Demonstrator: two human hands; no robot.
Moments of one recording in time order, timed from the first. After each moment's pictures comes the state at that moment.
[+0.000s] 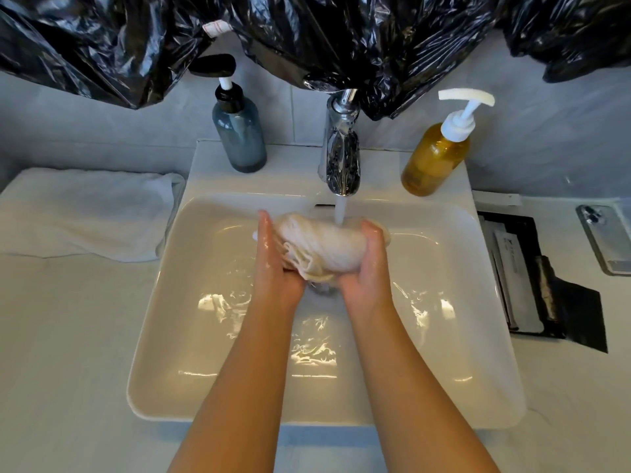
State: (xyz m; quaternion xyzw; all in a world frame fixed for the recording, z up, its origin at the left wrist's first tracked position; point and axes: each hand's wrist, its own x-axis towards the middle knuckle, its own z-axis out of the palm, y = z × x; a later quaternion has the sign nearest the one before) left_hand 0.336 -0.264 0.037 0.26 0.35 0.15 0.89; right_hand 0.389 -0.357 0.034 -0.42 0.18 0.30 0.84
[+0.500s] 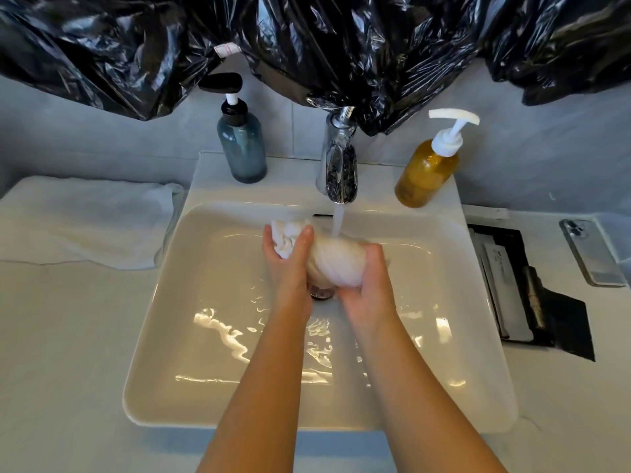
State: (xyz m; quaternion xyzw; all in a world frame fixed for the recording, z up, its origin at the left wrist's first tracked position) left_hand 0.344 -0.282 0.017 0.40 0.39 0.24 0.80; right_hand 0.382 -0.365 0.033 -0.43 0.24 0.28 0.82
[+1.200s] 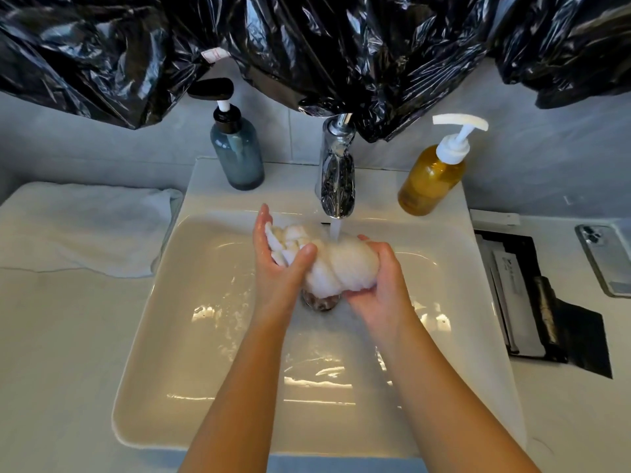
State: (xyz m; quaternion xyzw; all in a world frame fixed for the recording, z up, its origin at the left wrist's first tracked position) left_hand 0.339 -0.267 0.025 0.60 0.30 0.27 0.70; right_hand 0.411 -0.373 0.049 -0.41 0.23 0.36 0.81
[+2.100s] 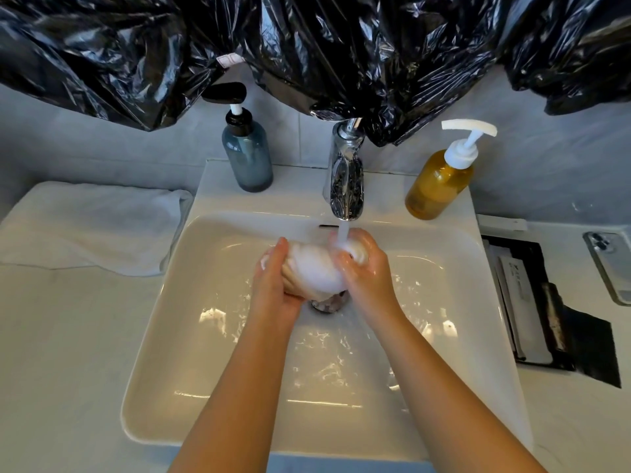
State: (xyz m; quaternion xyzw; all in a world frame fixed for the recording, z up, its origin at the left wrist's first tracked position) left_hand 0.338 -0.255 0.019 0.26 0.42 0.17 0.85; right_hand 0.409 -0.367 0.027 -0.72 -0.17 0.18 0.65
